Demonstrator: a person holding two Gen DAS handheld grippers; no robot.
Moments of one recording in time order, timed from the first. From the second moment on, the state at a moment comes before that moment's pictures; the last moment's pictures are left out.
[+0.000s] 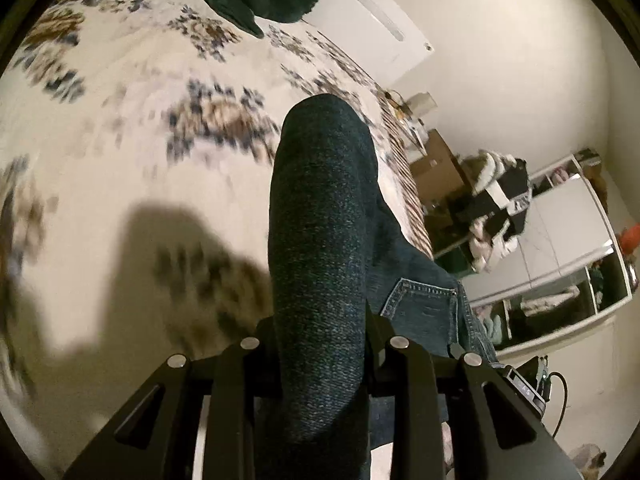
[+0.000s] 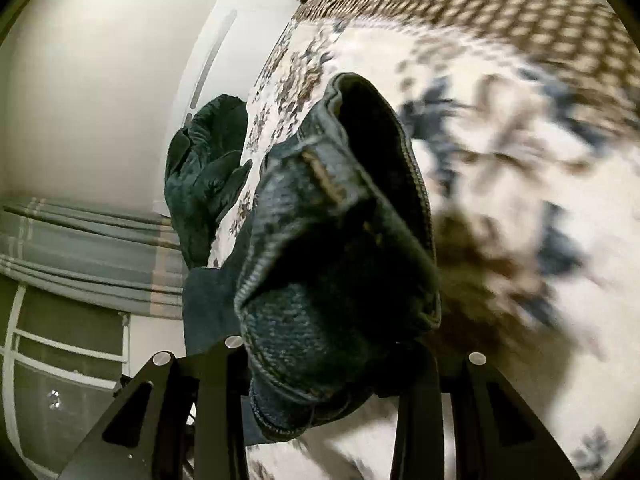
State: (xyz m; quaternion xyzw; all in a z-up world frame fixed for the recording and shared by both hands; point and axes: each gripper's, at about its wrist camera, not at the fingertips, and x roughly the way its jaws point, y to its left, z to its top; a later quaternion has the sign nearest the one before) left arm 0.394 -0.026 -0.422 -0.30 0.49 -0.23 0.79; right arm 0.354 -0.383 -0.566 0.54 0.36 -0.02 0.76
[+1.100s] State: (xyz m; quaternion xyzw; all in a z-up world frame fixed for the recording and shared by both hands) left arm 0.539 0.001 -0.484 -0.08 0.55 -0.13 0.82; right arm 0.585 -0.324 -0.607 0.23 0.54 -0.17 0.79
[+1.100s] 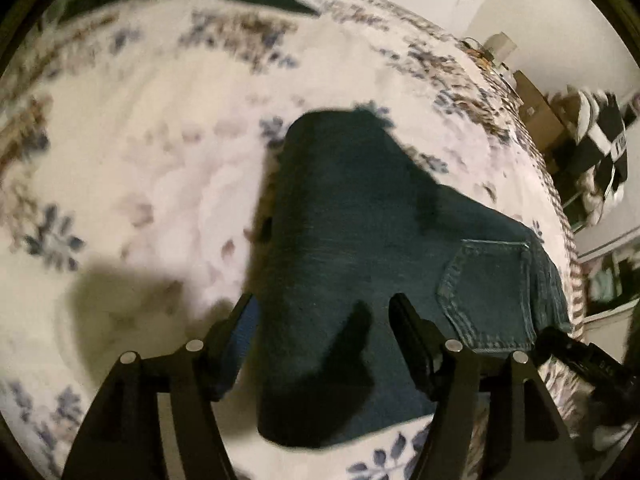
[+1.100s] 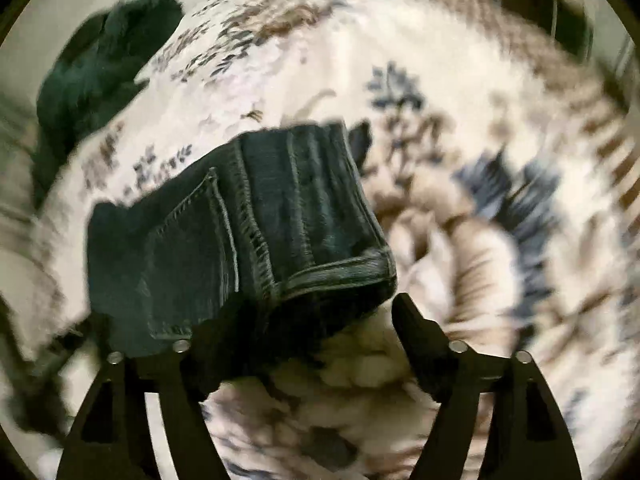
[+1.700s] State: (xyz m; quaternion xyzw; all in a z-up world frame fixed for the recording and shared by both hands) left arm 0.398 -0.034 -0.281 0.00 0.47 -0.07 0.88; right arm 0.443 -0.251 -0.374 0.06 0.45 -0.19 0.87
